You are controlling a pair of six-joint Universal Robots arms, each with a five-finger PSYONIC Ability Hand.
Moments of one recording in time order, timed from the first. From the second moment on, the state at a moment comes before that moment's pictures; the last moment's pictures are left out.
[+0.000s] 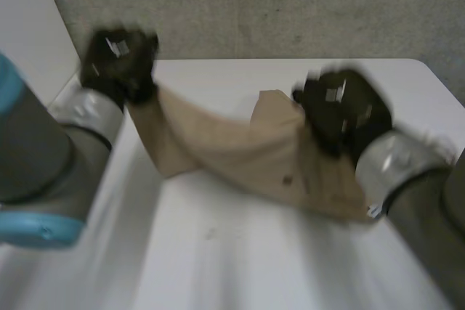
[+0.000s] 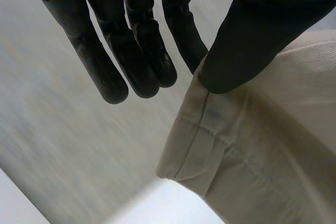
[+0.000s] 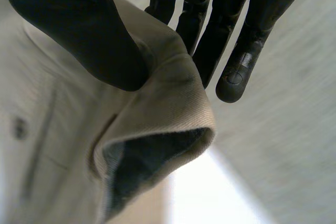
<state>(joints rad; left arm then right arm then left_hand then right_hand) 4.19 -1.73 -1.48 3.37 -1.72 3.47 2.18 -1.49 1.50 0.07 1.62 2.60 1.14 1.20 1.19 1.20 0.96 0.97 1.17 1.18 1.19 0.99</state>
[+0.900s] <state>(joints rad) 4.13 -1.55 -1.99 3.47 -1.81 3.53 2.12 -1.30 1.72 -0.15 1.52 2.42 1.14 1.20 1.19 1.20 0.96 0.98 1.17 1.18 1.19 0.99</state>
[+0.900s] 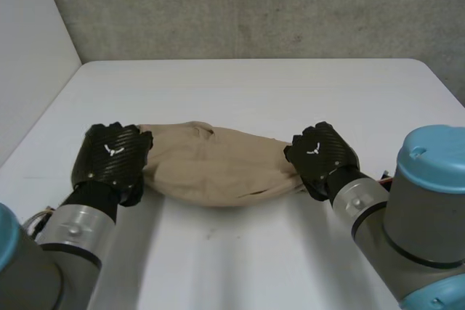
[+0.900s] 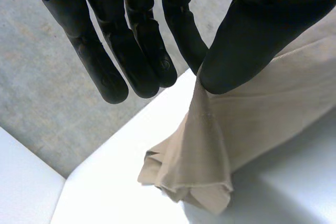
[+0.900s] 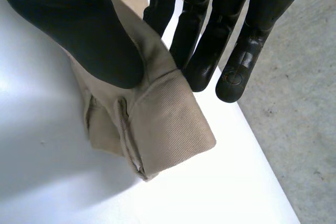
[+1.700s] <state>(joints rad) 4.19 -1.82 -1.27 3.06 -1.77 3.63 2.08 -1.27 1.22 0.33 1.58 2.50 1.14 1.20 1.19 1.20 0.96 0.98 1.17 1.18 1.19 1.00</state>
